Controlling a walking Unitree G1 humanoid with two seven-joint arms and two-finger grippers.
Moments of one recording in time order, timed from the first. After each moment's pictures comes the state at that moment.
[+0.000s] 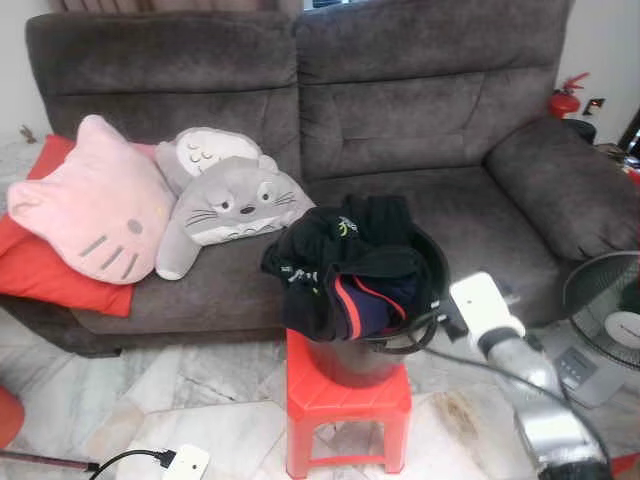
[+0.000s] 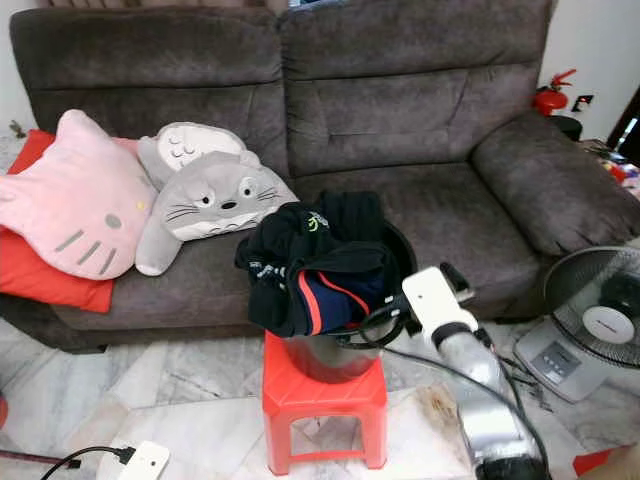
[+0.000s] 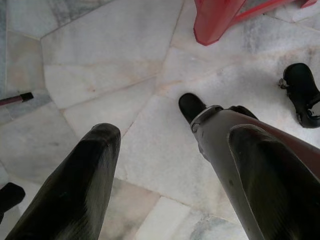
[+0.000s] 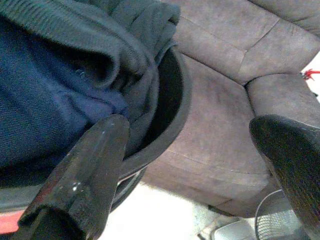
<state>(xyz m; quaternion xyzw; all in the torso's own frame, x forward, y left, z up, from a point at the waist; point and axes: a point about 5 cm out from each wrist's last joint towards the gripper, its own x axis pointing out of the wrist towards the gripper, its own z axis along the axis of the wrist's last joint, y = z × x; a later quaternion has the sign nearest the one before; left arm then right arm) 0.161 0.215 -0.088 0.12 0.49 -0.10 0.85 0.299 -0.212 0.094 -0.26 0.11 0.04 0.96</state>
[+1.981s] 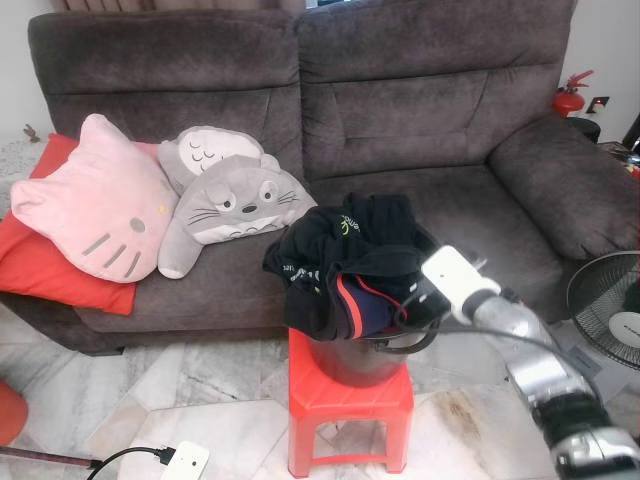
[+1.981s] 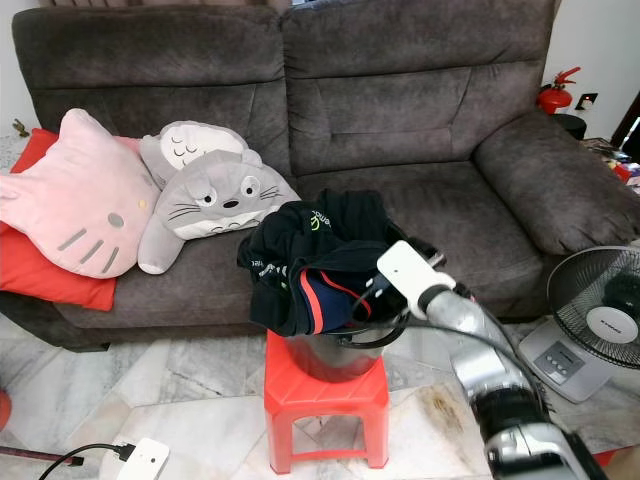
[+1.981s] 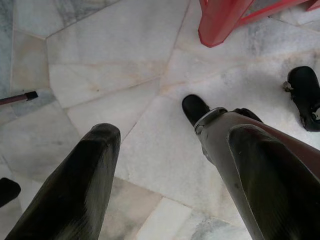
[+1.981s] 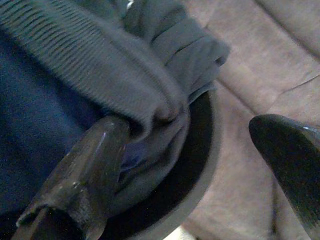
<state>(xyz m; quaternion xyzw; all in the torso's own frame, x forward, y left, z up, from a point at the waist) 0.164 0.216 -0.087 0.12 0.49 -0.10 0.86 0.345 -0.203 0.109 -0.35 0.10 0.14 0.92</state>
